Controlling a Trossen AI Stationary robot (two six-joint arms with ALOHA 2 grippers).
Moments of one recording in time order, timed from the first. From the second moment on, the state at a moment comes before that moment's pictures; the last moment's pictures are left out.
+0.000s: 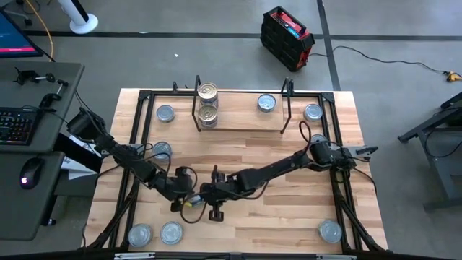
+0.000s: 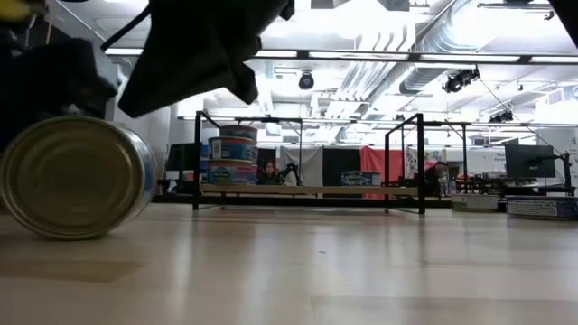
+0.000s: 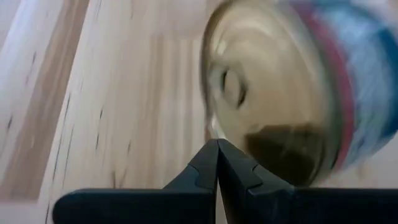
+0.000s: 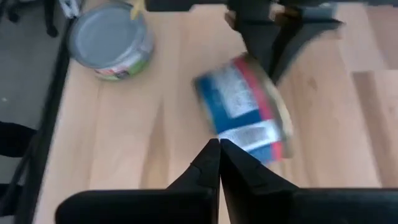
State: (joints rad) left arm -0.60 1.41 0.44 0.06 -0.28 -0.56; right arm 0.32 2.28 1.93 -0.50 0.08 0.33
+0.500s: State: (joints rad) left arm -0.78 1.06 0.44 -0.28 -0.45 -1.11; right arm 0.25 2.28 2.13 -0.67 -0.04 0.16
